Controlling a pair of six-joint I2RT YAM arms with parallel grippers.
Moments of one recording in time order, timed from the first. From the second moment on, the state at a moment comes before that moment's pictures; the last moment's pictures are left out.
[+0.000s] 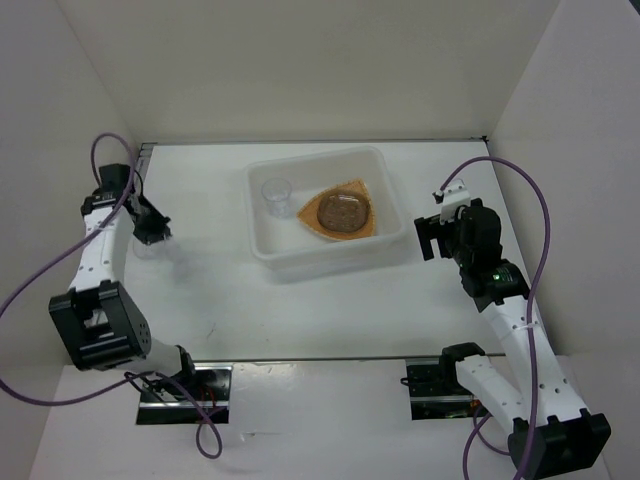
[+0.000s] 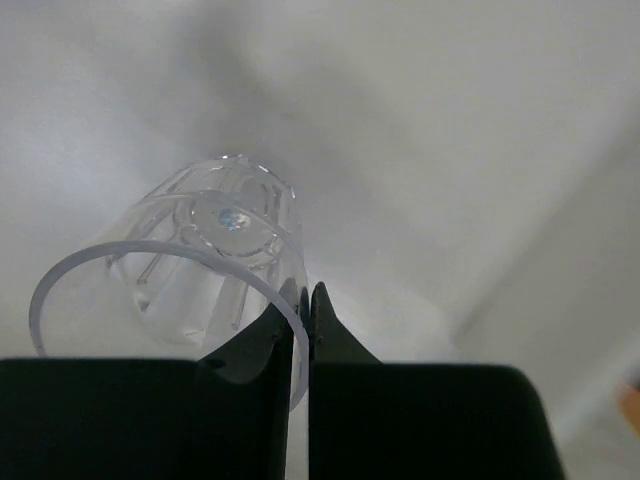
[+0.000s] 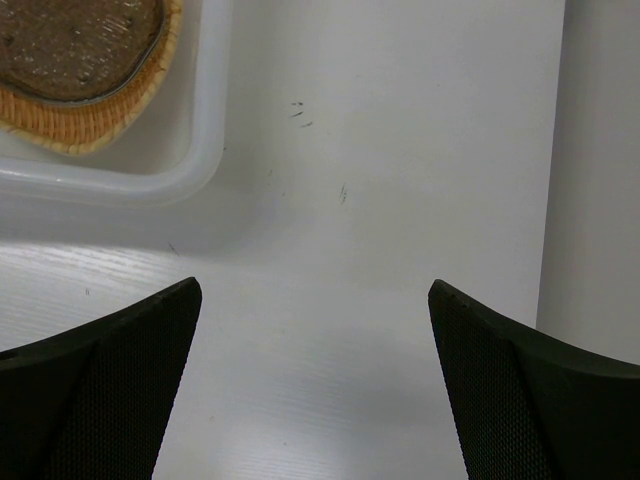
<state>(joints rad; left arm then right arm) 0.32 1.51 1.18 -0.86 -0.03 -0.54 0.17 0.81 0.81 -0.47 0.10 -0.25</state>
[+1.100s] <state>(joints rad) -0.48 2.04 1.82 -0.94 0.00 -0.13 0.17 0.81 0.81 -0.47 0.12 -0.25</state>
